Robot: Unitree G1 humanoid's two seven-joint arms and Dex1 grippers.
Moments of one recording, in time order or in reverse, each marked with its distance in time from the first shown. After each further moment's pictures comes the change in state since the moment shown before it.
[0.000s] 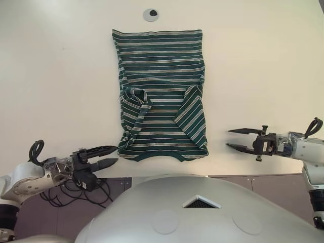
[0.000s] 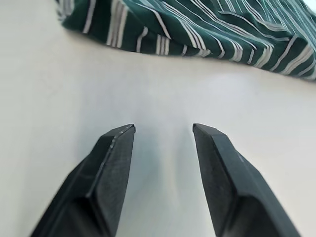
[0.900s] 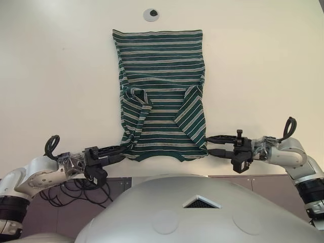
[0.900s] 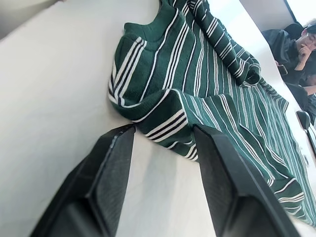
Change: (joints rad) left arm -0.080 0.003 -0.156 -0.054 0.015 0.110 0.033; right arm -0.118 -0.001 0.284 0.071 -0.257 -0.391 -0.349
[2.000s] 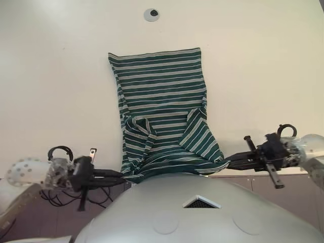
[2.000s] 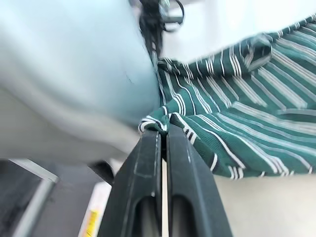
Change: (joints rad) left arm 0.331 0.400 -0.026 -0.517 -1.429 0.920 -0.825; right arm 0.145 -0.387 -0.031 -0.520 1.194 1.078 0.466
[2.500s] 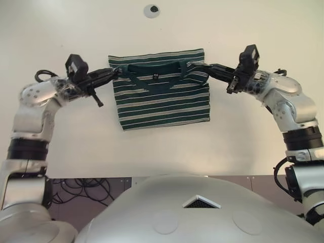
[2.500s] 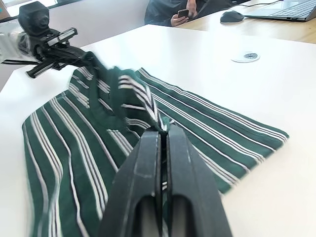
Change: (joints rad) left arm -1.036 -0.605 -0.031 0.692 0.429 0.279 0.285; right arm -0.736 0.599 0.006 0.605 -0.417 0.253 -0.476
